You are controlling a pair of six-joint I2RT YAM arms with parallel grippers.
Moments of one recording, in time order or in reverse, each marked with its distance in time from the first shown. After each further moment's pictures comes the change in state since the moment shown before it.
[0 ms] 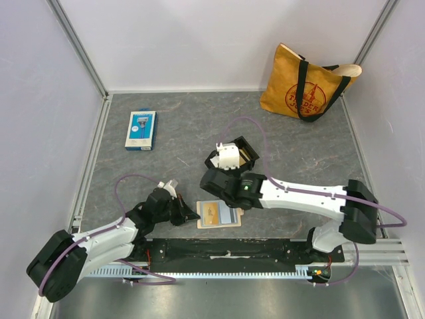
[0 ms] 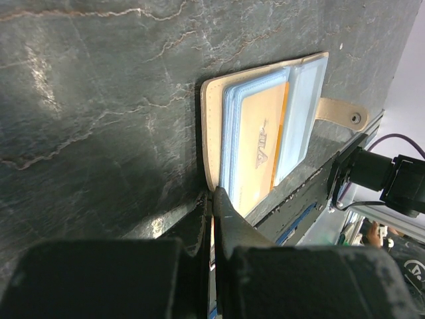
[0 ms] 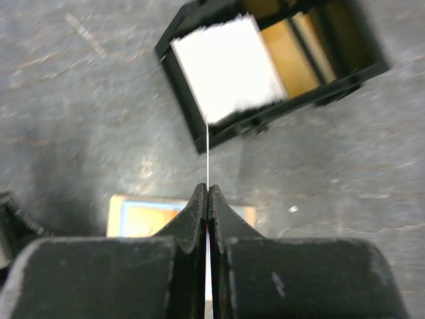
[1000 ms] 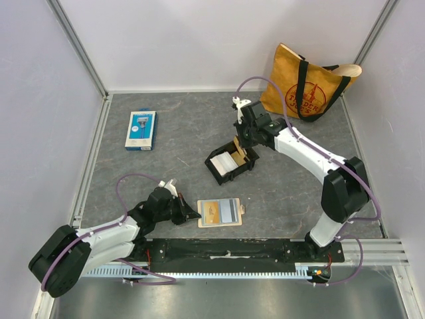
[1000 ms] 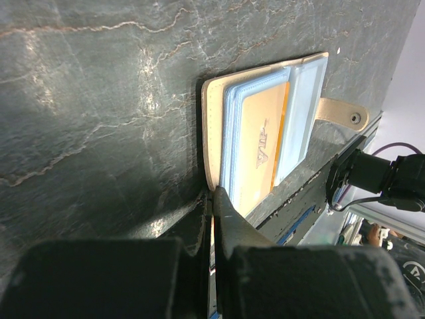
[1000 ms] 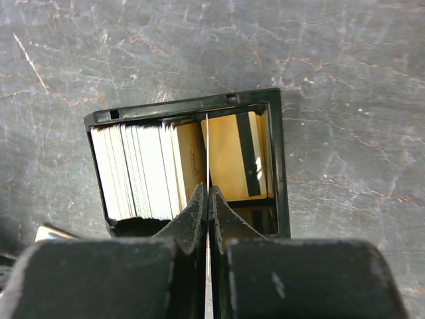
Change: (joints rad) left arm 0.000 0.051 0.004 0.054 0.000 -0.001; right arm -0.658 0.155 0.160 0.123 -0.846 -0.678
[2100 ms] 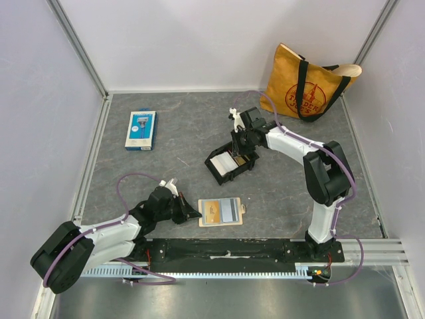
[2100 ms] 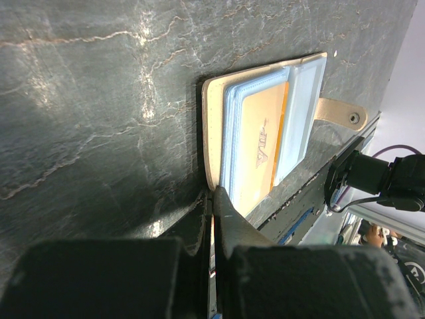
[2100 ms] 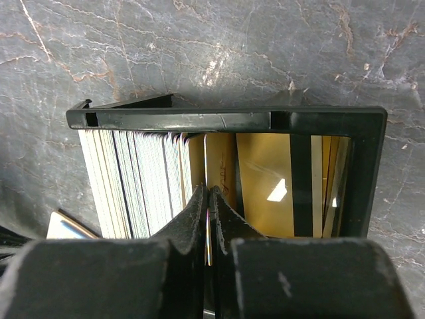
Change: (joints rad) left arm 0.000 0.042 0.002 0.047 0.001 0.000; right arm -0.064 0.188 -0.035 0.101 -0.276 0.023
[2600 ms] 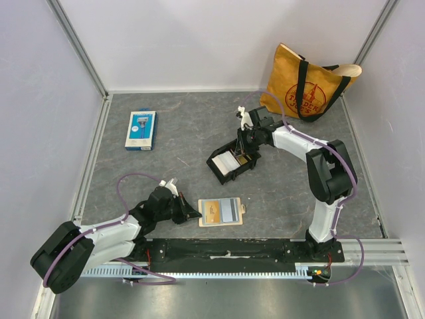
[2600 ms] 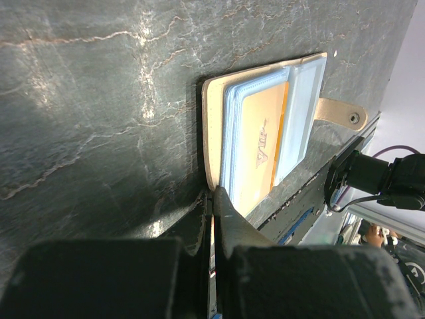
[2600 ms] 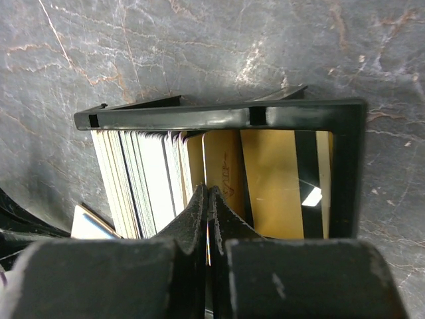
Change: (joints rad) left arm 0.000 0.000 0.000 0.000 0.000 0.000; right arm -0.080 0.000 -0.031 0.045 -0.135 0.045
